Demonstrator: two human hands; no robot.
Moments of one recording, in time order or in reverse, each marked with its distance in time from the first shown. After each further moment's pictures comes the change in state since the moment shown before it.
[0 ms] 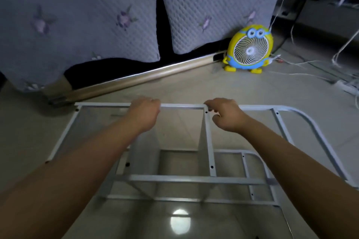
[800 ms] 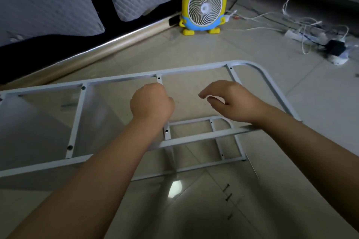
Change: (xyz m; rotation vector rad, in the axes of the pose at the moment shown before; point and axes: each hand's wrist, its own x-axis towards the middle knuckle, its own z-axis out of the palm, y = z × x) left_hand -0.024 0.145 -0.015 -0.329 0.033 -0.189; right_hand -0.113 0.042 -0.009 0.195 0.172 -0.036
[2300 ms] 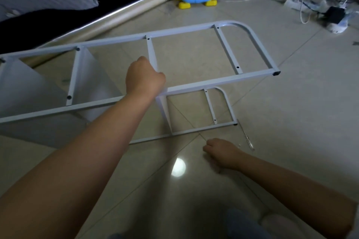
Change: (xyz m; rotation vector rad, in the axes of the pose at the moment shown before) left_hand -0.046 -0.008 0.013 -0.391 0.029 -0.096; right_hand -0.169 0.003 0.158 -0.289 -0.553 0.030
